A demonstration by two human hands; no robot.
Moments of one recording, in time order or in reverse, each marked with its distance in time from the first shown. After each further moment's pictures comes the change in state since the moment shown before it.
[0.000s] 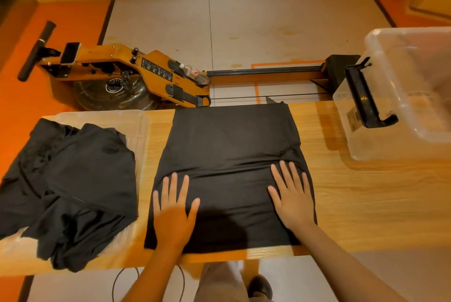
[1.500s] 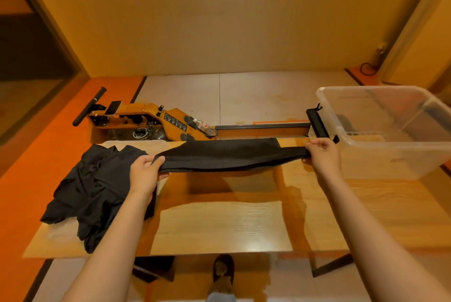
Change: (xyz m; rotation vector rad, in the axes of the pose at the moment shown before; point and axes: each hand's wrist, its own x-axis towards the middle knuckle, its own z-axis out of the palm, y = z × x) left_hand -0.016 0.005 -0.184 -1.234 0.313 -0.377; right_hand -0.036 0.011 -0.205 1.290 0.467 0.335
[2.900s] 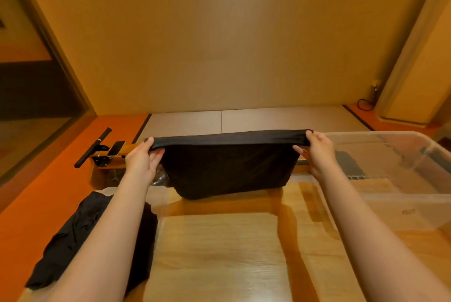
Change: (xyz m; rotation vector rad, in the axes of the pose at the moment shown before) left_hand 0.059 0.140 0.026 -0.731 0.020 -0.134; right_hand 0.065 -0.106 0.038 0.396 -0.134 0.053
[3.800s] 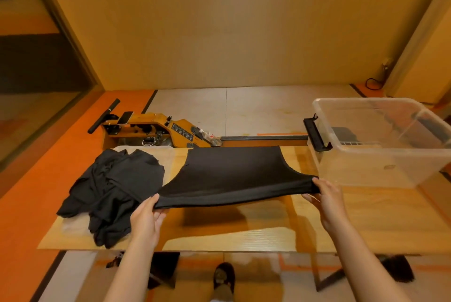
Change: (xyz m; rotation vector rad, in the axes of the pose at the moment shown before) left_hand -0.120 -0.124 -0.166 0.125 0.201 -0.100; right_hand -0.127 0.112 -0.122 -0.075 0.030 0.140
